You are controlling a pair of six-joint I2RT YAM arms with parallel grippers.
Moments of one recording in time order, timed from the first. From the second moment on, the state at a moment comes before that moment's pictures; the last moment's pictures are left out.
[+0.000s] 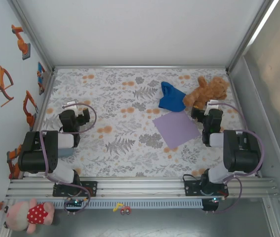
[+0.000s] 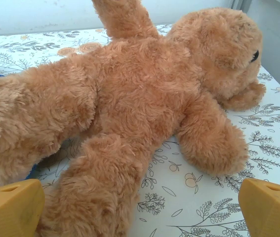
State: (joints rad) left arm -0.05 1.54 0.39 0.73 -0.19 -0.05; right arm -0.05 1.54 0.39 0.78 0.05 0.04
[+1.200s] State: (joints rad) left arm -0.05 1.41 0.41 0.59 -0.23 -0.06; right arm -0.05 1.33 0.38 0.61 0.07 0.06
